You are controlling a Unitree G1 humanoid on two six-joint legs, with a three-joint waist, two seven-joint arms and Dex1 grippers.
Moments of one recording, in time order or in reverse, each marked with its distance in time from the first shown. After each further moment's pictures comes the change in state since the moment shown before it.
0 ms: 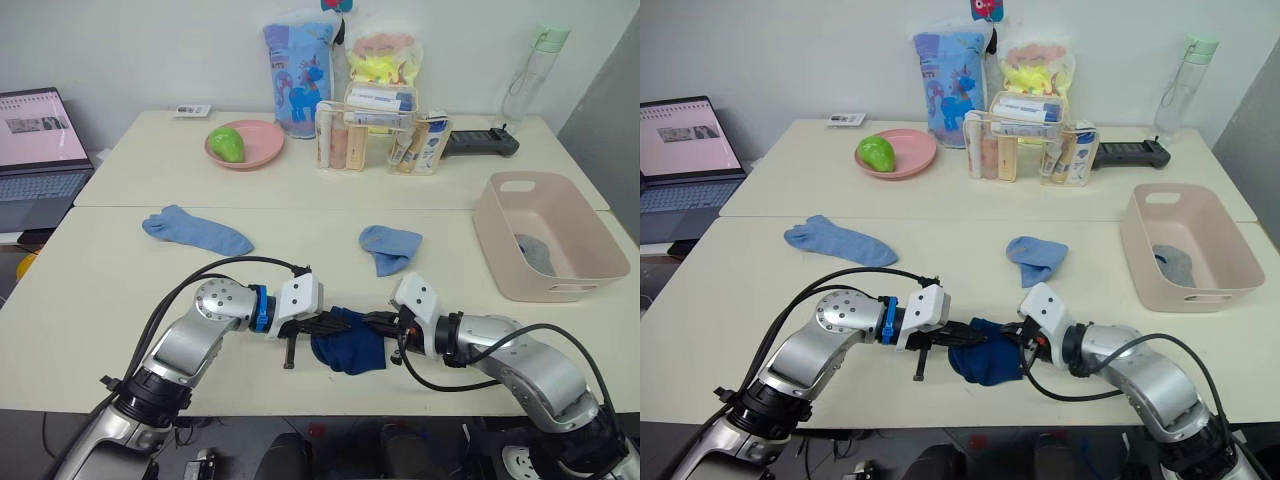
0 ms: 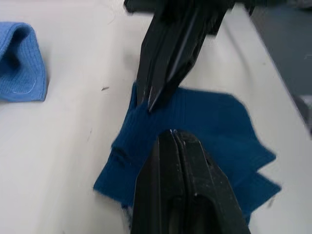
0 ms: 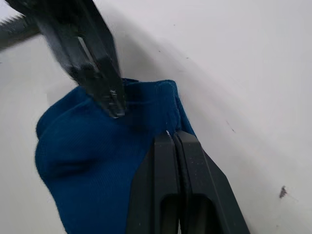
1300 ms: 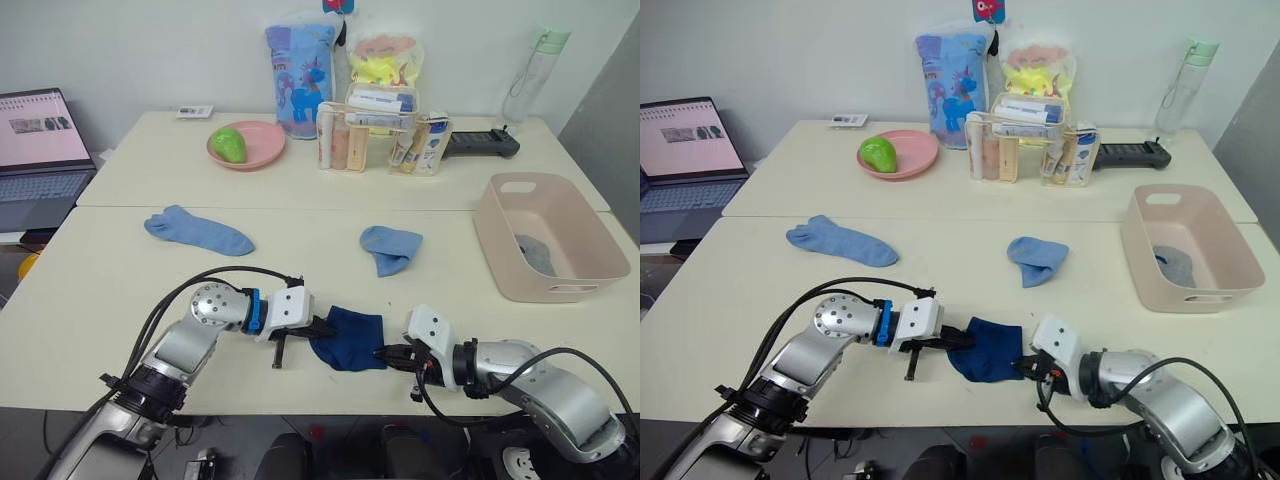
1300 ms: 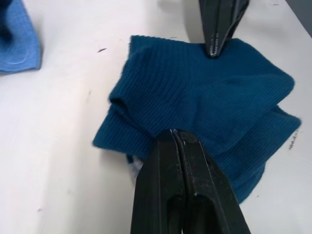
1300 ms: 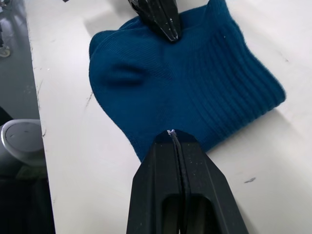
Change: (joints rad) left arm 0.004 0.016 -0.026 0.198 0.085 -0.260 -0.020; right arm 0.161 -0.129 -0.031 -0.083 0.015 -0.047 0.094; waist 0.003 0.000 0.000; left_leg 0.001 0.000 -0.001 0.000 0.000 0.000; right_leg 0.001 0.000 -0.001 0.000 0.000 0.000
